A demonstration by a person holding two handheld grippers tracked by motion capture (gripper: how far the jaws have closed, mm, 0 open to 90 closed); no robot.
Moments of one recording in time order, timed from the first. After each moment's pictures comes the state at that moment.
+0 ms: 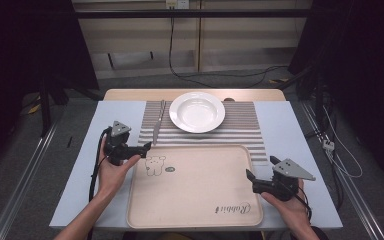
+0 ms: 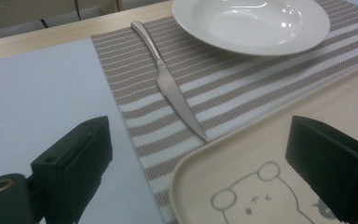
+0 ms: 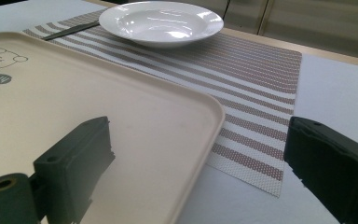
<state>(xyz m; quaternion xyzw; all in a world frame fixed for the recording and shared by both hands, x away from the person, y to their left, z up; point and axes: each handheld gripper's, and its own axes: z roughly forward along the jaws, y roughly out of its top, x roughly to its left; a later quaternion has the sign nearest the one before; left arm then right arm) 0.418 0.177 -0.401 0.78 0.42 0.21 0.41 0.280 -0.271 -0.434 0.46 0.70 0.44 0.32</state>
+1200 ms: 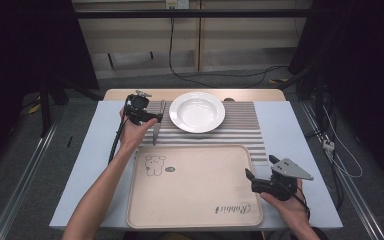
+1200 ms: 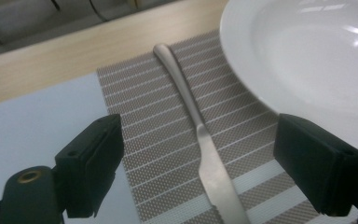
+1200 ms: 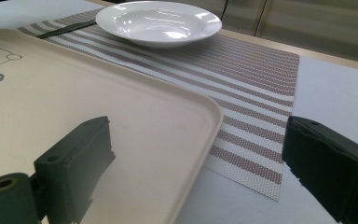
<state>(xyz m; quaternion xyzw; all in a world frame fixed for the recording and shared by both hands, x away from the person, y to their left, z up) 0.554 0.131 -0.410 0.80 0.46 0.20 0.33 0.282 -0.269 -0.436 0.46 0.70 0.44 0.33</state>
